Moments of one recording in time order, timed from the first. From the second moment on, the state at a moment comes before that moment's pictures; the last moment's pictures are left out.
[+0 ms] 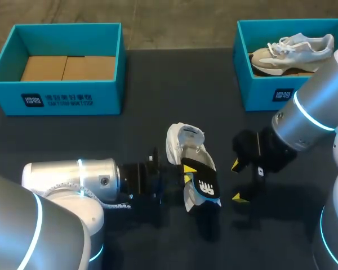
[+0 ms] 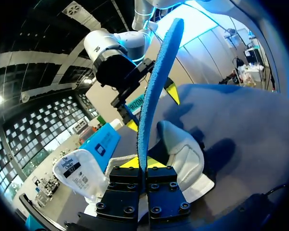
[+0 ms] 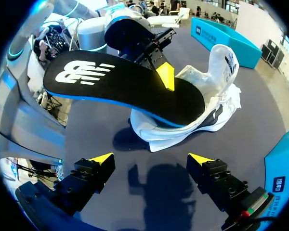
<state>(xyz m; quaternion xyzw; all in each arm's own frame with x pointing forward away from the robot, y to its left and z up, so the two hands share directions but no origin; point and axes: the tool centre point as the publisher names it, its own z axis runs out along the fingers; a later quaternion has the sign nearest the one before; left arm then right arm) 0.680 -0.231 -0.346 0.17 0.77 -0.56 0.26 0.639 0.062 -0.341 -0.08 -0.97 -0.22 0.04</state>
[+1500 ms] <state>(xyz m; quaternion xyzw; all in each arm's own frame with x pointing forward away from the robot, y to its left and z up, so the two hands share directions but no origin) 0.667 -0.247 -0.335 0.18 0.77 -0.56 0.24 0.639 0.062 -0.341 -0.08 -0.97 -0.22 0.04</state>
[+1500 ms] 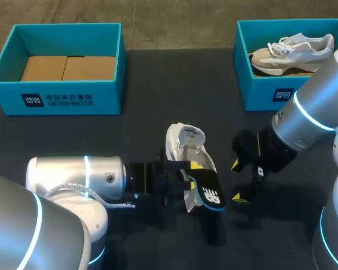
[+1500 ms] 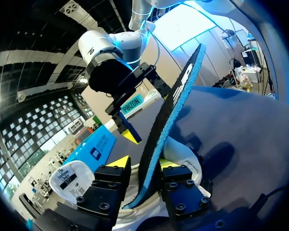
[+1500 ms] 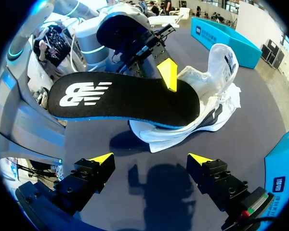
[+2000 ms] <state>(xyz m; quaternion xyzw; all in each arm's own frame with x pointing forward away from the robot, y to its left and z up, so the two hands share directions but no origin) 0.669 -0.259 -0.331 0.17 0.77 -0.56 0.25 0.639 0.062 -0.341 -0.08 -0.97 -0.22 0.04</state>
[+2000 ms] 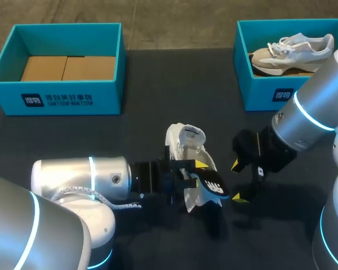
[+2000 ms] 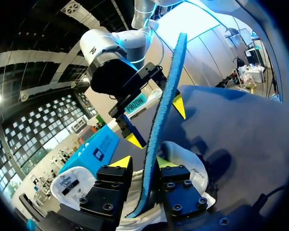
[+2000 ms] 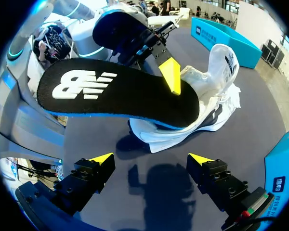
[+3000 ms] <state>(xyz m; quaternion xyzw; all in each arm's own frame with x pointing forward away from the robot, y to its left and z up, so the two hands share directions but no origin) 0.680 -0.260 -0.348 0.16 0.80 -0.52 0.27 0.639 0.062 -0.341 -0.08 -0.97 -0.22 0.04</state>
